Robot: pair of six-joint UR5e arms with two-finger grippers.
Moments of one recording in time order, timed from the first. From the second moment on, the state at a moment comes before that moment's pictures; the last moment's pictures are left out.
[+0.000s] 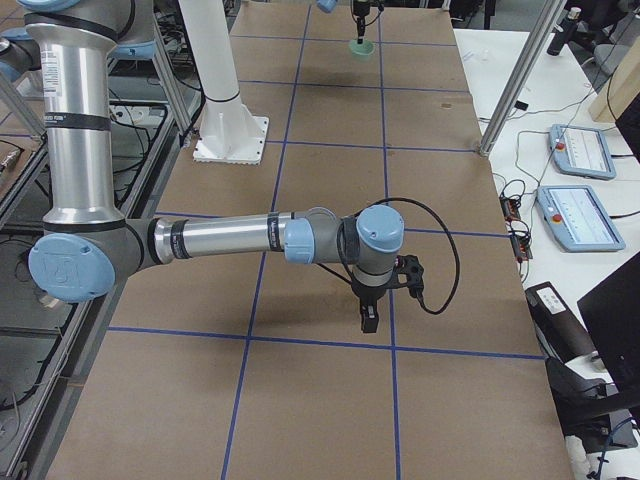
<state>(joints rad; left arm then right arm) -1.11 -1.56 -1.71 -2.04 -2.30 -0.83 1.54 -1.58 1.70 -1.64 2.30 -0.03</state>
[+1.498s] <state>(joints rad) -0.85 -1.30 -1.88 -2.30 -2.21 -1.15 1.54 -1.58 1.70 -1.64 2.30 -0.03</state>
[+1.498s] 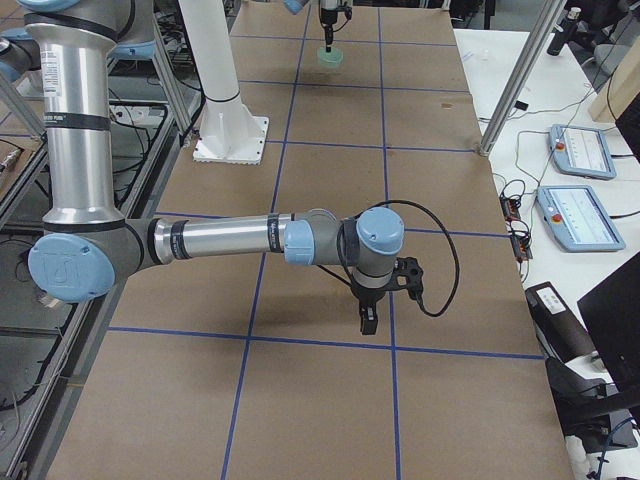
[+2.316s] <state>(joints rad) -0.79 -1.32 -1.85 -2.29 -2.19 -1.18 1.54 -1.58 1.69 -1.64 2.30 -0.03</state>
